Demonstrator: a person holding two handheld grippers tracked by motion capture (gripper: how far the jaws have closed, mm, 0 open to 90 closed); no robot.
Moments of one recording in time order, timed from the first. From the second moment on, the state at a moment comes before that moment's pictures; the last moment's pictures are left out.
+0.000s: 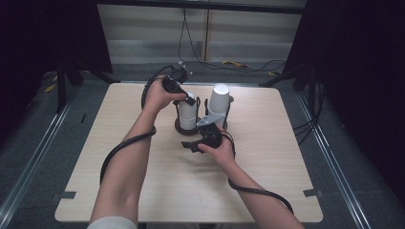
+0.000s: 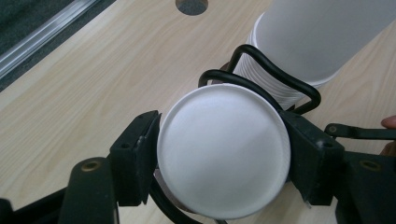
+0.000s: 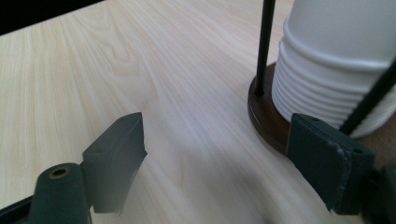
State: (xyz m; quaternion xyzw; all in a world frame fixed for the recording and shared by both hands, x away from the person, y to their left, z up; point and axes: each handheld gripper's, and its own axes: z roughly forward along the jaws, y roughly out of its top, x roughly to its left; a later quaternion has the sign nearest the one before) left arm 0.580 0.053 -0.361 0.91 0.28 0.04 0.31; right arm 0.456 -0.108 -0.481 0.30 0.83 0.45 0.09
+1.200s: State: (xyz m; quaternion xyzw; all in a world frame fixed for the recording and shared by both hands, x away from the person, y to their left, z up) left arm 0.578 0.047 -0.340 0.91 0.29 0.04 0.28; right arm 0.472 -0.092 -0.483 0.34 0.81 0.45 0.12
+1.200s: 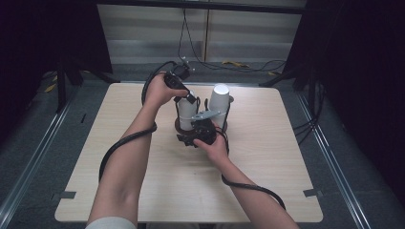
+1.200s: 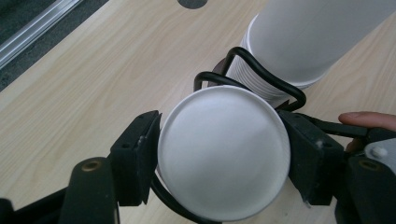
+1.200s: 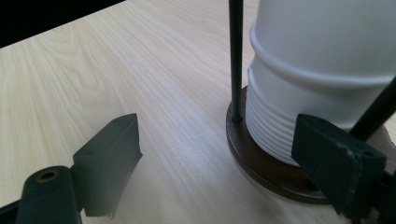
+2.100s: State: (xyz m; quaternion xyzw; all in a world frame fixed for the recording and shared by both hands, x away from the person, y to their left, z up) left arm 0.575 0.050 -0.293 0.91 0.29 0.06 0.28; right arm 0.472 -0.088 -0.486 0.34 0.81 0.45 0.13
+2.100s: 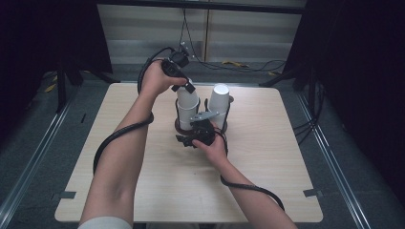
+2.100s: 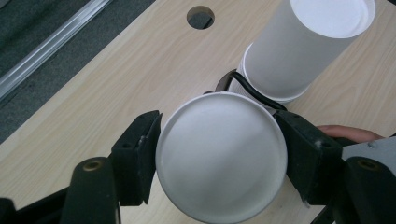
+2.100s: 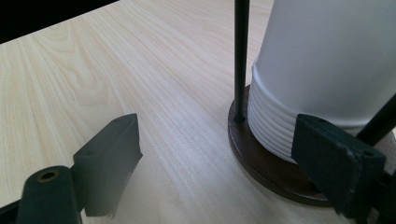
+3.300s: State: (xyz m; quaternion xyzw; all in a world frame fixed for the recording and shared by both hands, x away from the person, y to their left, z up) left arm 0.545 0.056 -0.262 0.92 0.27 0.06 0.27; right arm 0.454 -0.105 -0.485 0.32 0.82 0.45 0.12
